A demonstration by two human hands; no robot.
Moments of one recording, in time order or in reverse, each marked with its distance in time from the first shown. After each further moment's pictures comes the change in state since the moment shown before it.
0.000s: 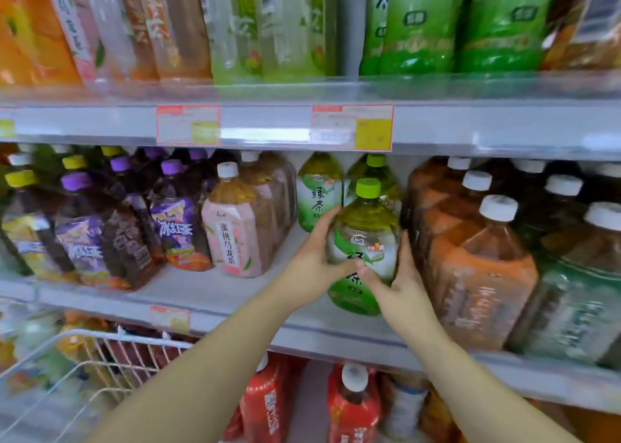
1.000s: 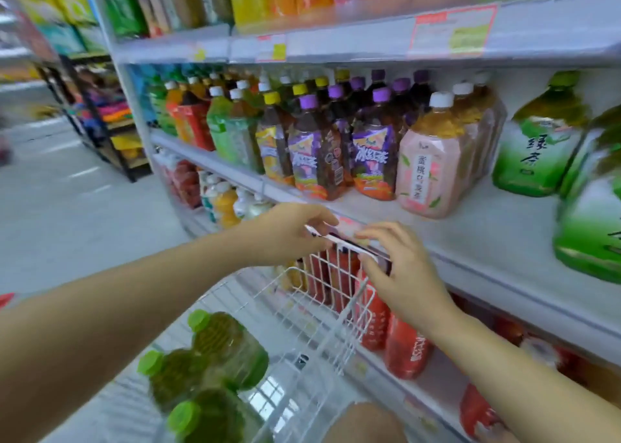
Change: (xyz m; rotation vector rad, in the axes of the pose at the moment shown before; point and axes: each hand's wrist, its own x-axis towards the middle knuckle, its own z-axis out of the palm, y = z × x) left_hand -0.191 0.013 -0.177 0.767 -0.016 -0.476; right_hand -0.078 -0.061 0.166 -0.062 -0.457 -0.680
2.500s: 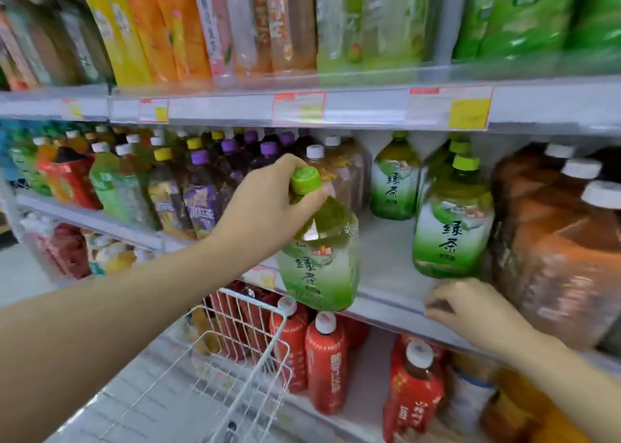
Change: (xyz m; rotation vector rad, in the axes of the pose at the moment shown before) left_hand 0.046 0.111 -0.014 -0.102 0.664 0.349; right_hand -0.072 0.070 -0.171 -0.701 -0.416 0.467
